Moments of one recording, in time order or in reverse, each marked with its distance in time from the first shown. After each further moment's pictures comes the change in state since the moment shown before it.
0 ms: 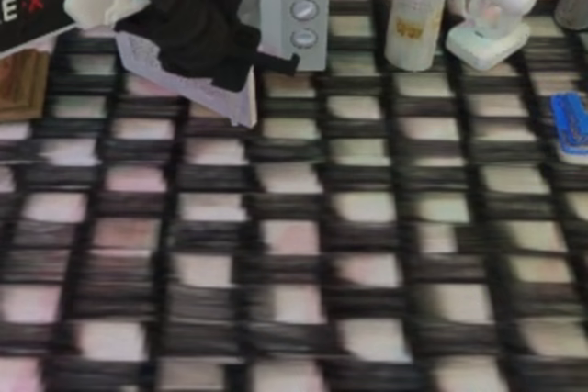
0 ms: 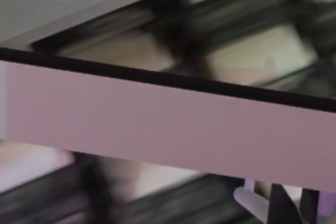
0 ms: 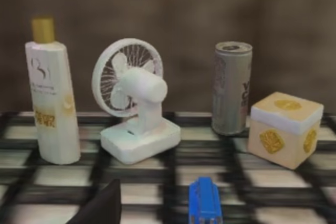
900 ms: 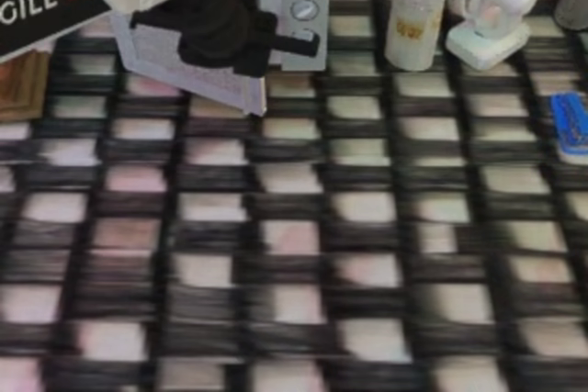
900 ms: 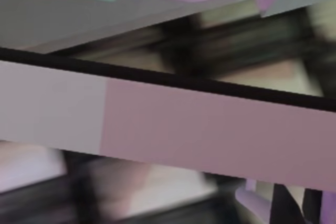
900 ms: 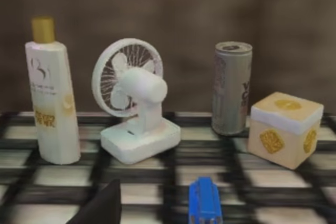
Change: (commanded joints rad) left arm -0.041 0.088 0.113 -0.041 -0.070 -0.135; right arm 0.000 0.000 0.000 0.000 0.000 0.000
